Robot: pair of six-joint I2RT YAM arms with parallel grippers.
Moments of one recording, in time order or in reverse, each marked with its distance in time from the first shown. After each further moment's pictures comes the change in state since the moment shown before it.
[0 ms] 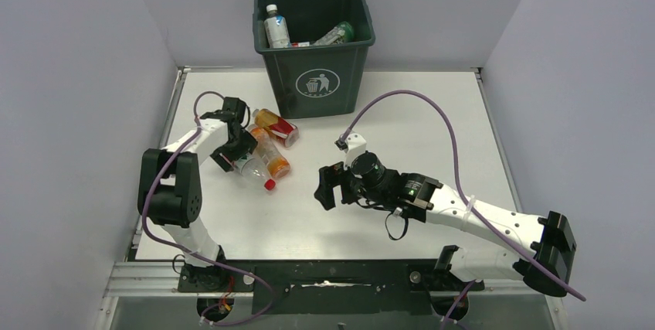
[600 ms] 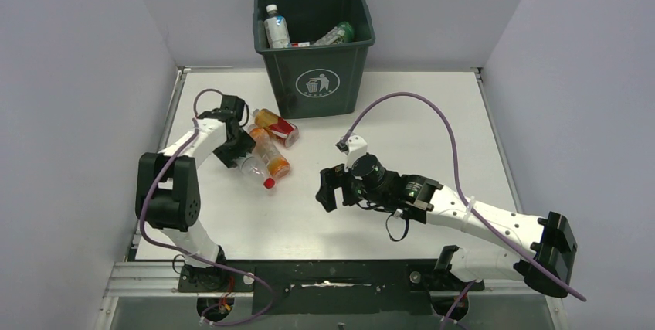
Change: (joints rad) left arm 0.000 -0.021 -0.012 0.006 0.030 0.016; right arm 0.000 -0.006 -0.021 0.000 0.000 0.005
